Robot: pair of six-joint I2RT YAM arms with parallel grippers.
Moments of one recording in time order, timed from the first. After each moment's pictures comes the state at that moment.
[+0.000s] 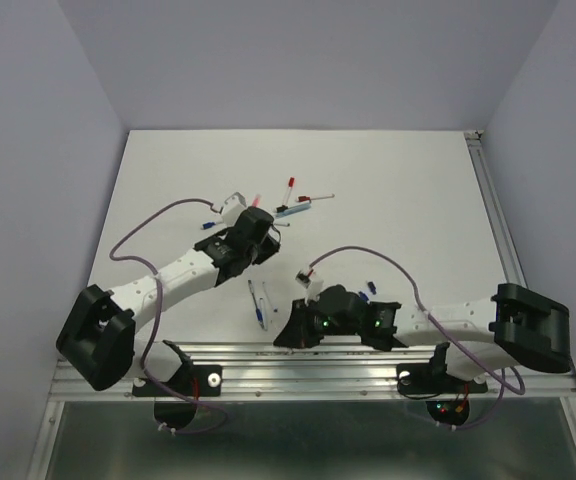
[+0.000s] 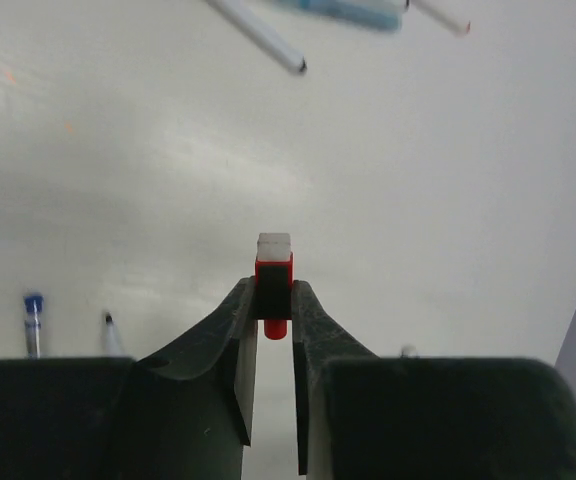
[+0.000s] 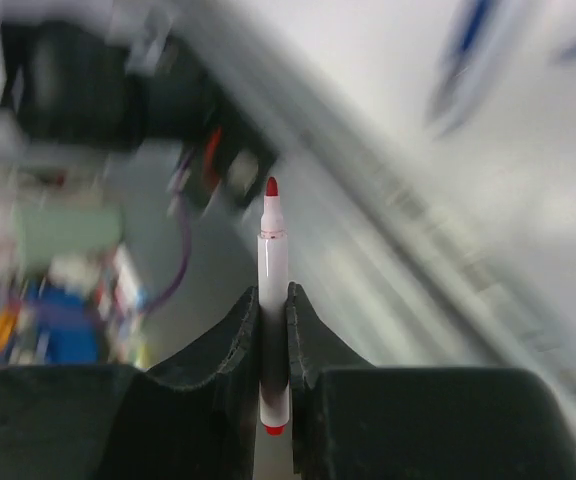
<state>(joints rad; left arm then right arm) -0.77 1.29 0.83 -0.34 -0.28 -1.15 1.16 1.35 0.56 0.32 -0.10 1.00</state>
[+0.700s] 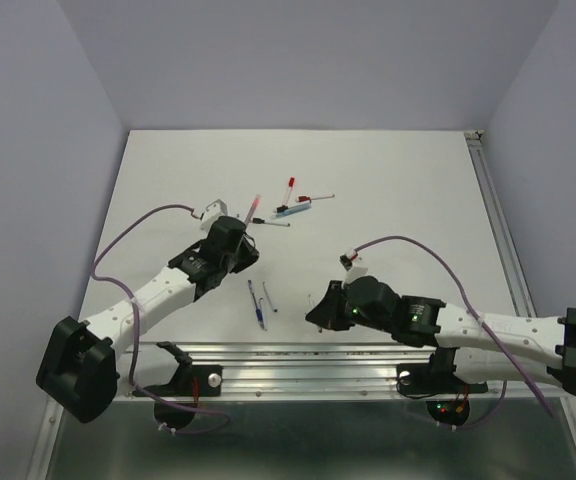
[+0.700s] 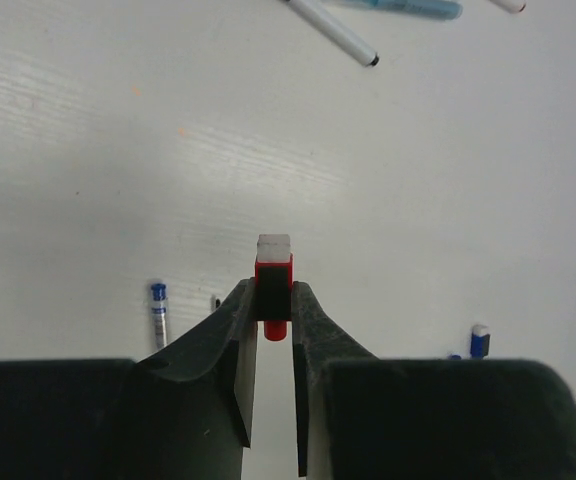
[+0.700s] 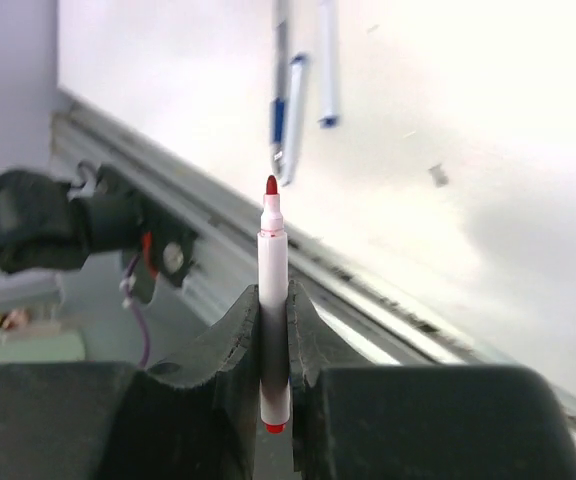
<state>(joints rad) -0.60 1.16 0.72 -0.28 -0.25 -0.97 1.20 1.04 0.54 -0.05 0.13 1.06</state>
